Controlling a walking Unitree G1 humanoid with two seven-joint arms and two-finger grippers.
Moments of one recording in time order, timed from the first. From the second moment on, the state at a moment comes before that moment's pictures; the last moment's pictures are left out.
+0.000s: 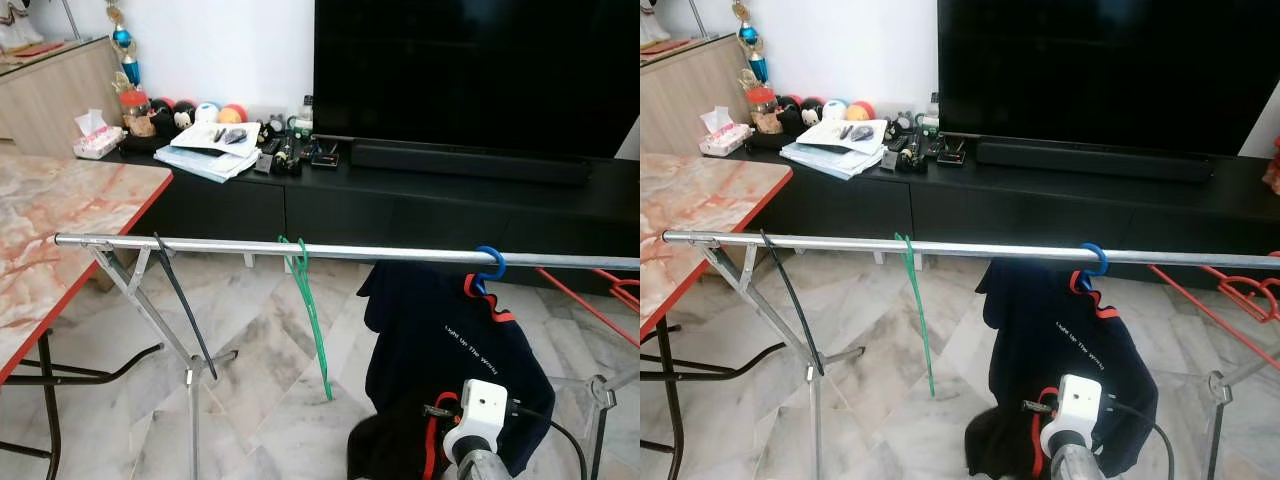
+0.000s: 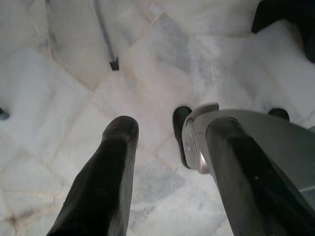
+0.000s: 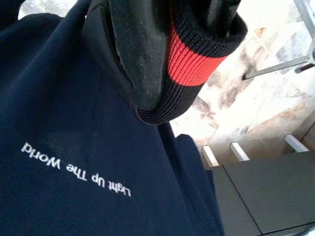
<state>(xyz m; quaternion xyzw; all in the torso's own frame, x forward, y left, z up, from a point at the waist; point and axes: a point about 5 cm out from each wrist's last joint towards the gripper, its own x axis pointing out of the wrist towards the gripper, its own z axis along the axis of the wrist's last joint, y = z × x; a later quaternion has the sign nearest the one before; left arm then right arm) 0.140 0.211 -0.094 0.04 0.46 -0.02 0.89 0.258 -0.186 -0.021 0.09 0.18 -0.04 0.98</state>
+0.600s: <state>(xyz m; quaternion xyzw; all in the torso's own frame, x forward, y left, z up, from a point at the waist) 0.139 0.212 -0.095 0.04 0.46 0.00 0.89 0.262 -0.165 -0.019 0.11 0.18 0.00 0.98</state>
